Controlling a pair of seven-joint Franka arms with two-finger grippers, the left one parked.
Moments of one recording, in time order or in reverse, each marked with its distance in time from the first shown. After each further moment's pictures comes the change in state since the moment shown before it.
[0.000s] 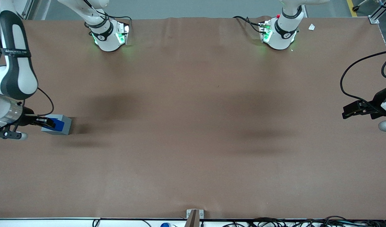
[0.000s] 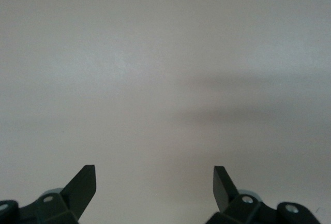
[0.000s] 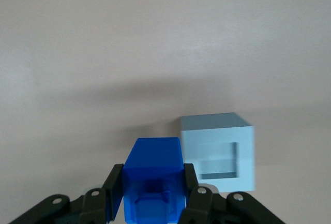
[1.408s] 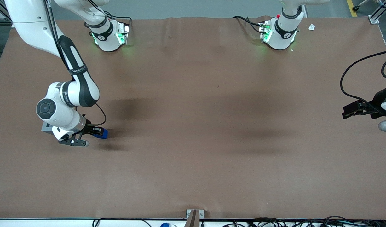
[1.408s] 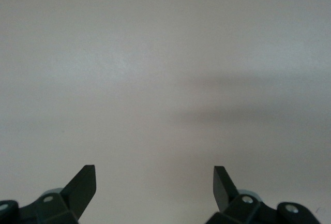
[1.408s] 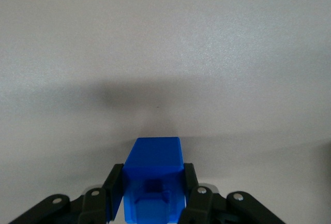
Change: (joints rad) arm 0.291 0.162 0.013 -0.123 0.000 0.321 0.302
